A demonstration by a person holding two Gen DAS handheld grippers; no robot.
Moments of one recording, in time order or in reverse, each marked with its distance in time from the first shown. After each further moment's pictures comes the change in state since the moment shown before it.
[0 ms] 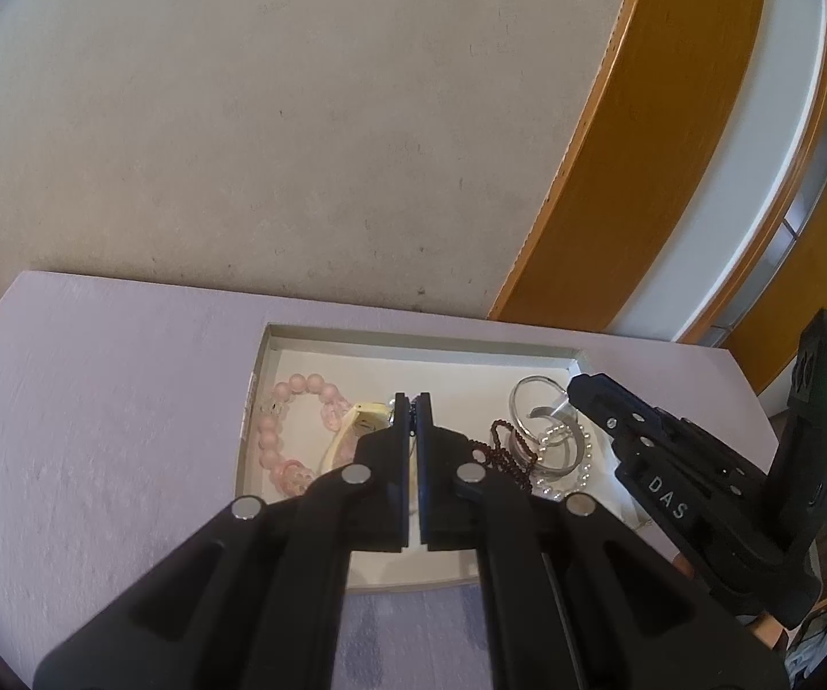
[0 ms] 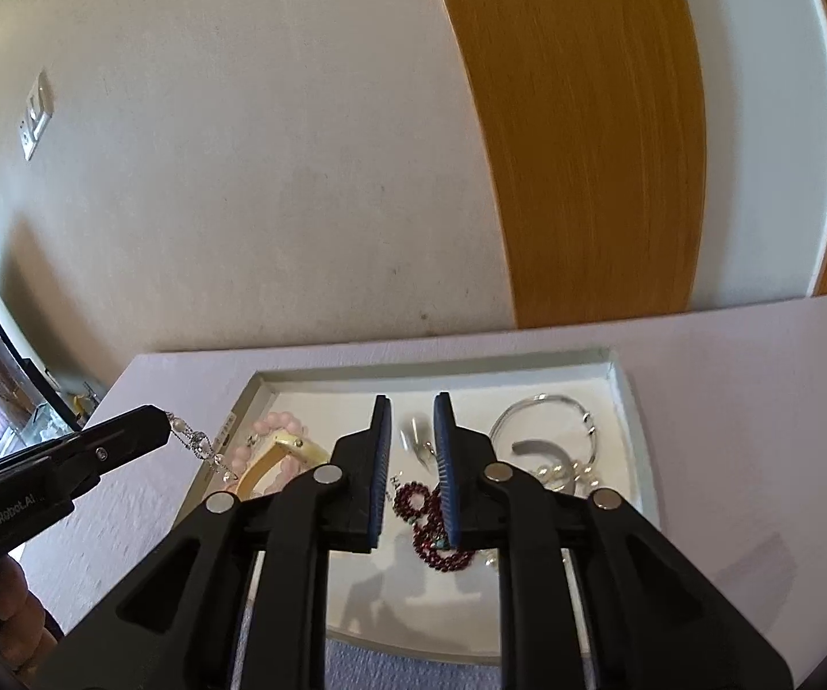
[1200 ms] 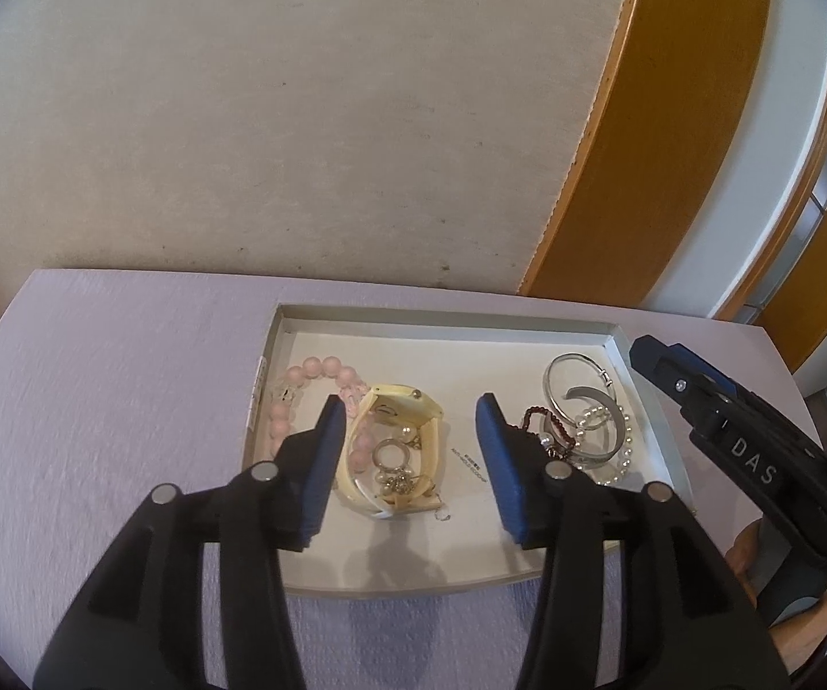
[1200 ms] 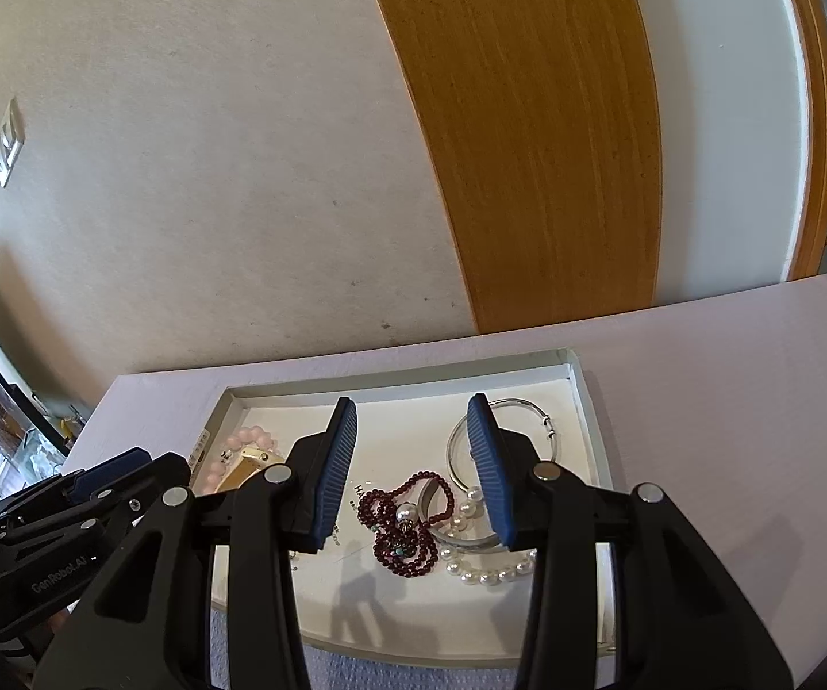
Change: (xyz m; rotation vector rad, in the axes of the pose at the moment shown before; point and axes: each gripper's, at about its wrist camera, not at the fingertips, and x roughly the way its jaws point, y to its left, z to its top) left arm 0.016 -0.006 -0.005 0.031 0.035 0.084; right arm -0.006 -0.019 0.003 0.052 -0.019 -0.045
